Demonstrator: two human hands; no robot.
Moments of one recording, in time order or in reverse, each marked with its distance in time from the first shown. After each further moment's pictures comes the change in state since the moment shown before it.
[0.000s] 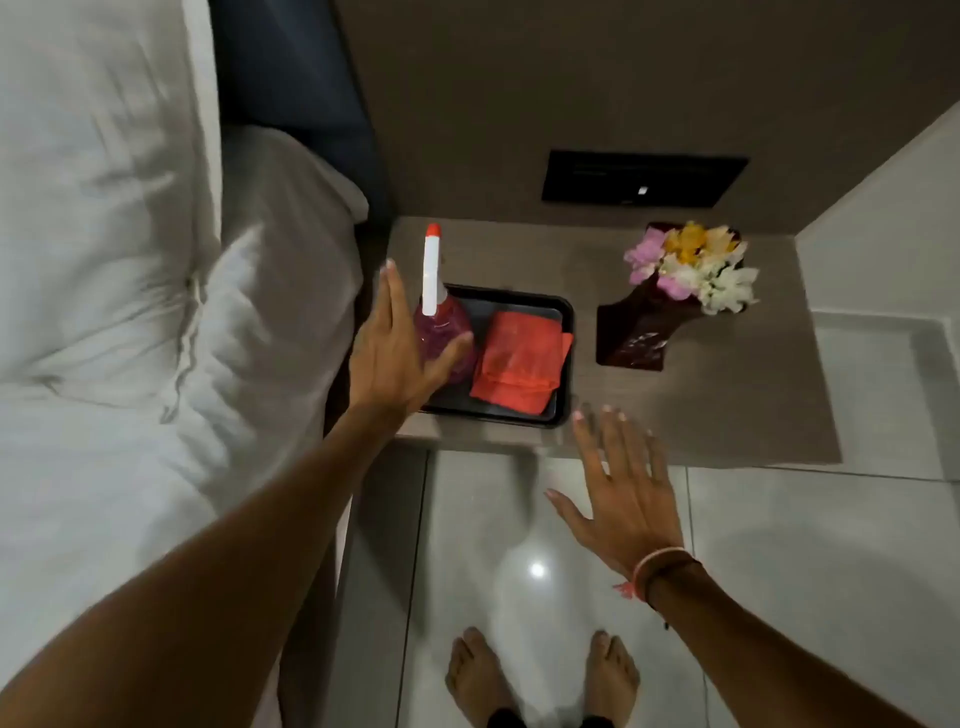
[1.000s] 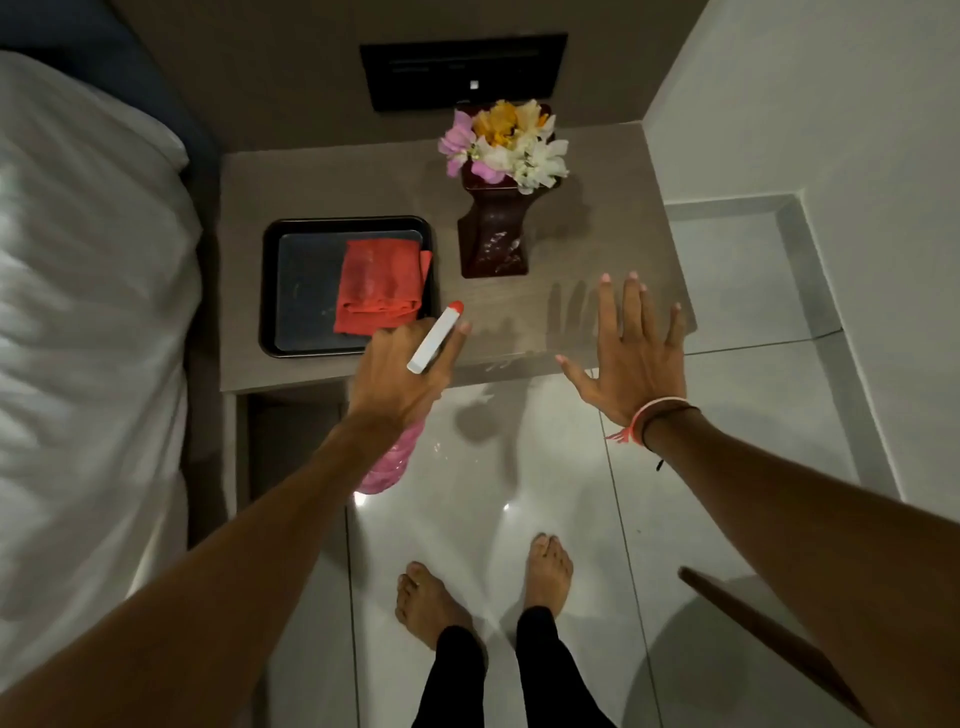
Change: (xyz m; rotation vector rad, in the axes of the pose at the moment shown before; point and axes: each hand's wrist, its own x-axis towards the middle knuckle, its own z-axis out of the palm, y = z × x) left_hand -0.100 0.119 0.088 -0.336 -0.190 0.133; right_hand -0.027 0.146 -0.014 -0.098 0.003 0.302
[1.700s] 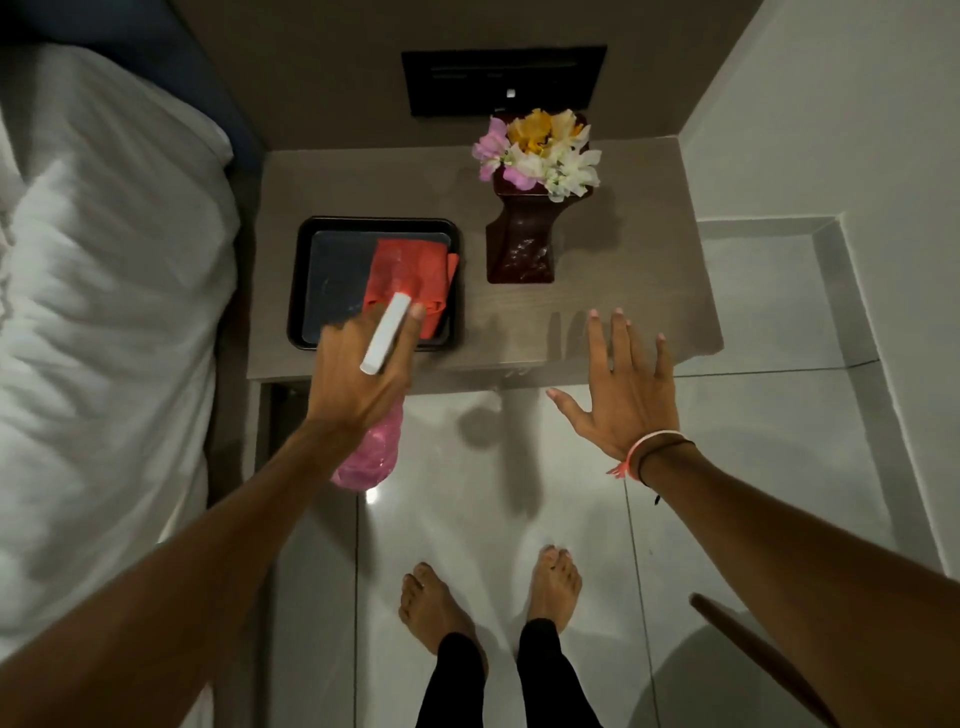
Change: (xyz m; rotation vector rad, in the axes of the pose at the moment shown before) left_hand -0.014 -0.010 -0.040 0.028 0.201 0.064; right_hand -0.009 -0.020 0.014 0.008 -0.046 -0.106
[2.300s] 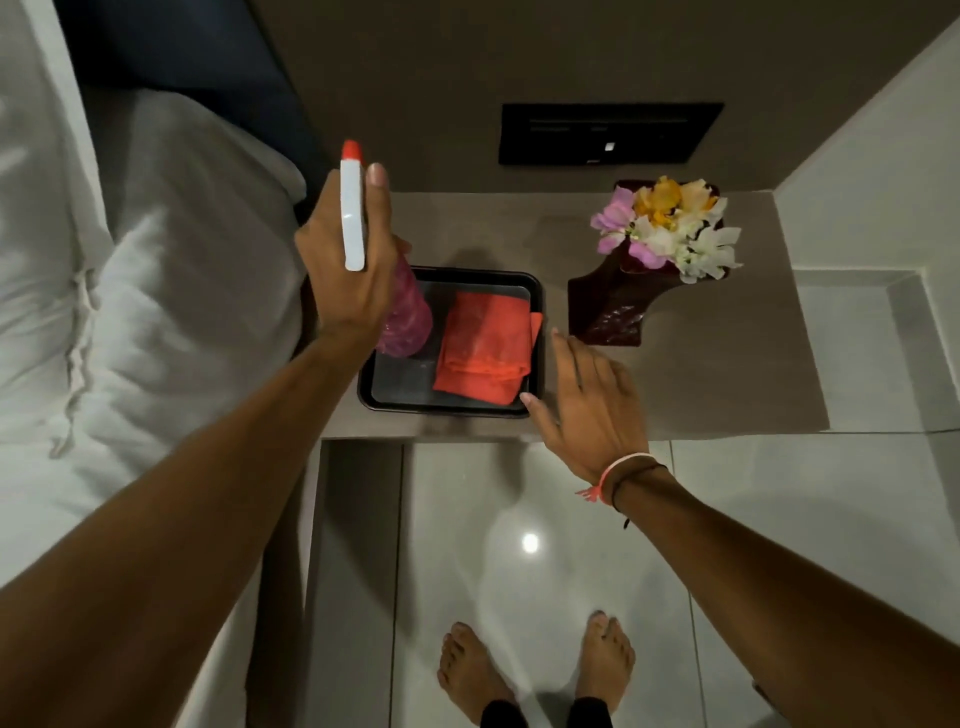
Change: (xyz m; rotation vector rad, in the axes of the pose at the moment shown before) left_hand 0.167 -0.053 -0.061 -0.246 0.534 0.051; right_hand 0.089 -0.131 -0.019 0.227 0.175 -0.151
